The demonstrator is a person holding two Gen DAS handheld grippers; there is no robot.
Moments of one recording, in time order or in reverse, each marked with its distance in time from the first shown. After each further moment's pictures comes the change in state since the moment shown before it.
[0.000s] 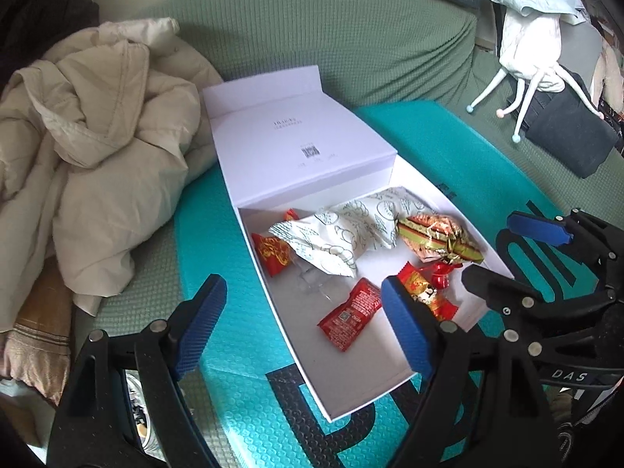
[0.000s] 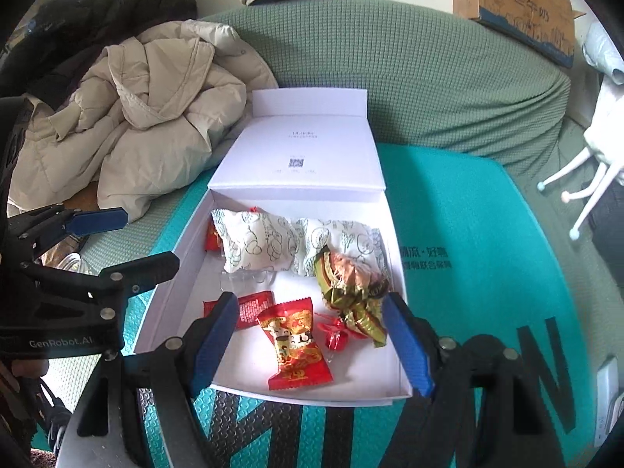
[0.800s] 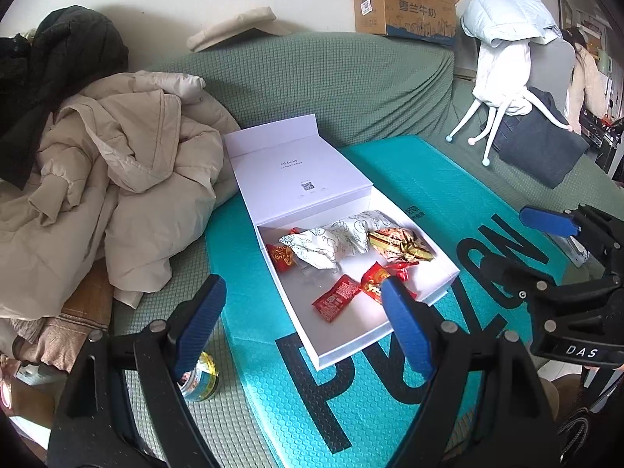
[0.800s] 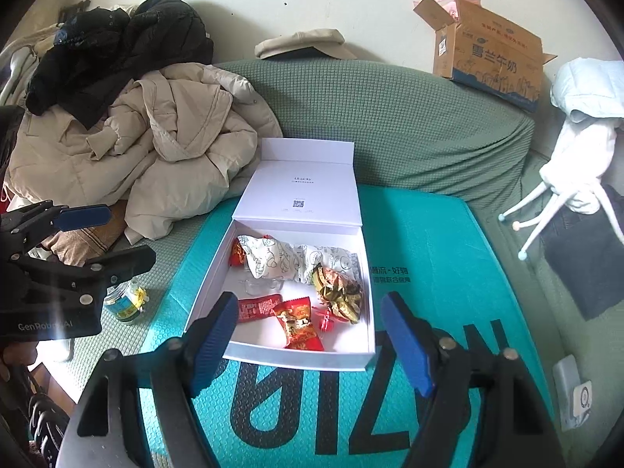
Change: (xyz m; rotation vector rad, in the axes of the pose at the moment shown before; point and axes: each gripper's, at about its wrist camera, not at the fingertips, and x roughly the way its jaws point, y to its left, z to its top) left arm -0.114 -0.008 -0.019 0.010 -0.112 0.011; right arm -0.117 0.022 -0.010 -0.031 -0.111 -0.062
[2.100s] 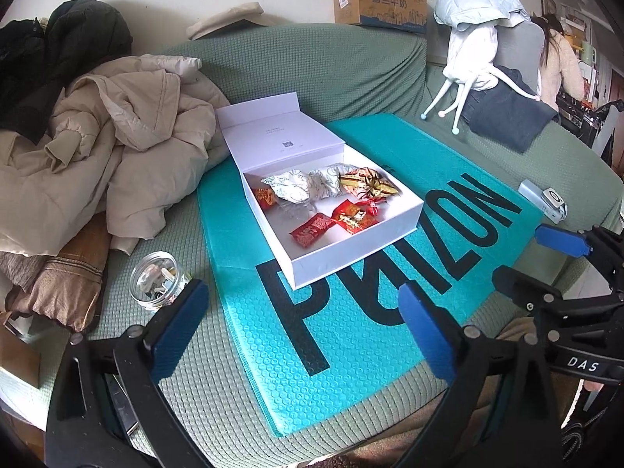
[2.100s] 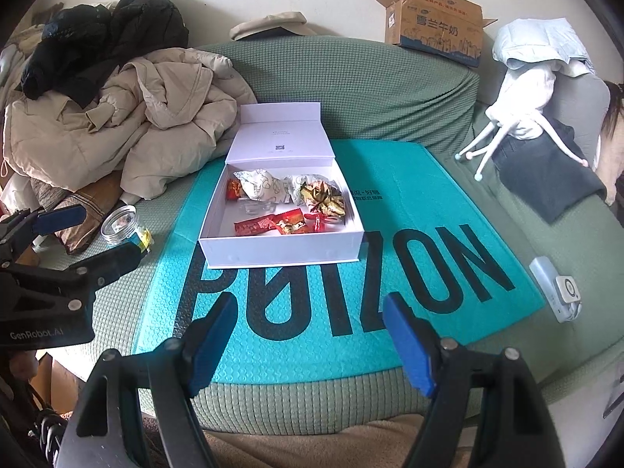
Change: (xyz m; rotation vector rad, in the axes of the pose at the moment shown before) left arm -0.048 -0.017 -0.090 0.021 0.002 -0.045; right arm -0.069 0.038 -0.105 0.115 0.055 -0.121
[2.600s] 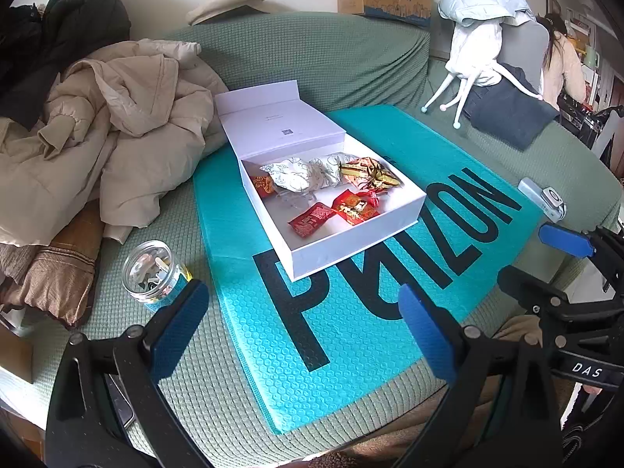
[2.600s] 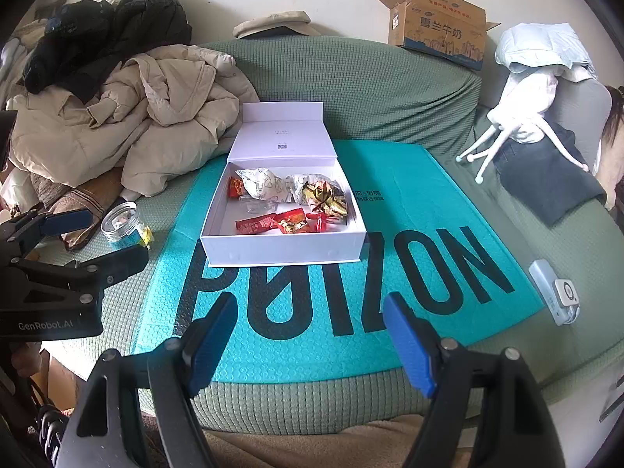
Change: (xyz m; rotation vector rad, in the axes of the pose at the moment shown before) left arm 0.011 0.009 -0.001 -0.019 0.038 -0.023; right arm 0.002 0.007 0.001 -0.017 0.005 -0.007
